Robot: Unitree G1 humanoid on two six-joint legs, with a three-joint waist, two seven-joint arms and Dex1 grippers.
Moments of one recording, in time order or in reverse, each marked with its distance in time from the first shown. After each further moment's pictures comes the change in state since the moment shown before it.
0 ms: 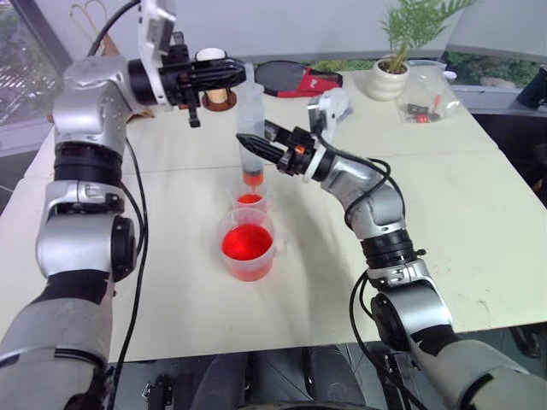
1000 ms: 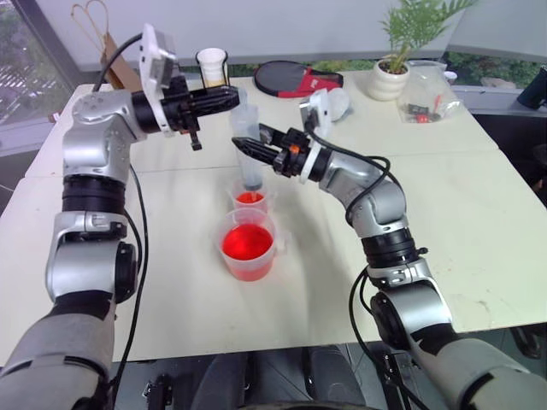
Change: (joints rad) left arm 0.138 -0.019 0.033 -0.096 -0.045 0.037 0.072; right arm -0.010 0.006 0.002 -0.087 0.018 0.164 -0.062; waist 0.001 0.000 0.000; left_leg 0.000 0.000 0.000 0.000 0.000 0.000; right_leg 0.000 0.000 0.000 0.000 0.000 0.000
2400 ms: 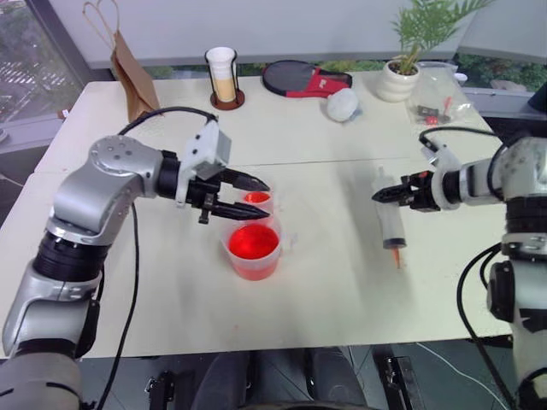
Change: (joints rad) left arm 0.329 0.201 -0.268 -0.755 -0.093 0.312 -0.011; right arm -0.077 -0.612 -0.150 0.250 0.128 1.166 -0.270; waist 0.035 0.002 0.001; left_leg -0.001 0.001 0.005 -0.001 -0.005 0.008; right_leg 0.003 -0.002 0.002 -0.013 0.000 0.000
